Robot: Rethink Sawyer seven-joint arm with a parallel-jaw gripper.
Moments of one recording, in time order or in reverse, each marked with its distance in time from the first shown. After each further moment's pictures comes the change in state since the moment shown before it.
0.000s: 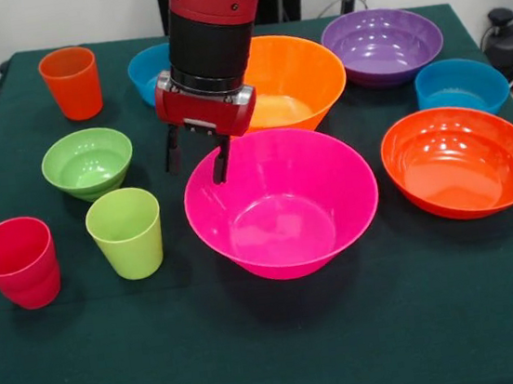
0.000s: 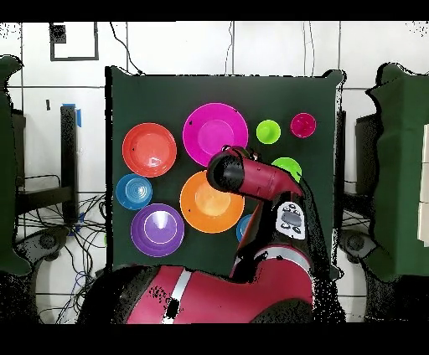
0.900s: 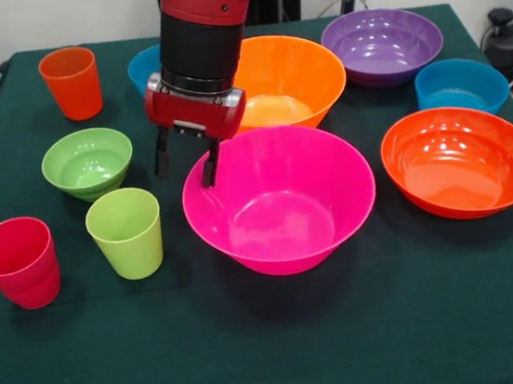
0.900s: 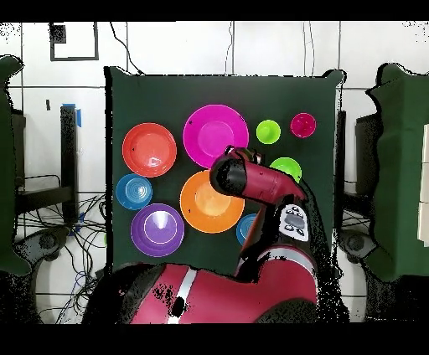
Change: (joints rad) arm -0.017 0.004 0.002 0.021 -0.007 -0.080 0.000
